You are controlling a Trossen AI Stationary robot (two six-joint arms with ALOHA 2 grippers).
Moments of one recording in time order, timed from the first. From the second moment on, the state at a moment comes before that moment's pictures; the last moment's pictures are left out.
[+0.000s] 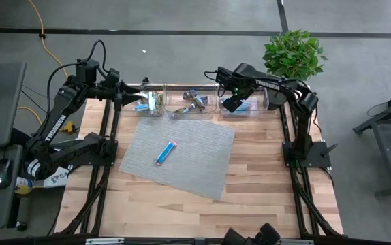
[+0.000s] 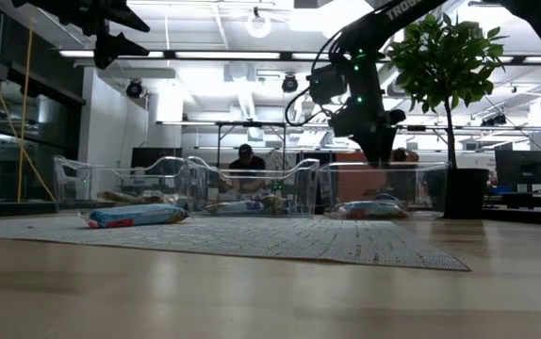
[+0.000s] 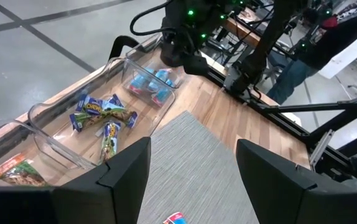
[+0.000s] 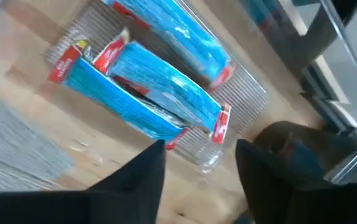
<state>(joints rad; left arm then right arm) 1.13 0.79 0.98 -0.74 0.85 0.00 -0.63 1.94 1.63 -1.32 0.27 0.24</state>
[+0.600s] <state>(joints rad) 1.13 0.80 0.98 -0.73 0.82 0.02 -0.36 1.73 1.63 -0.65 -0.18 0.21</state>
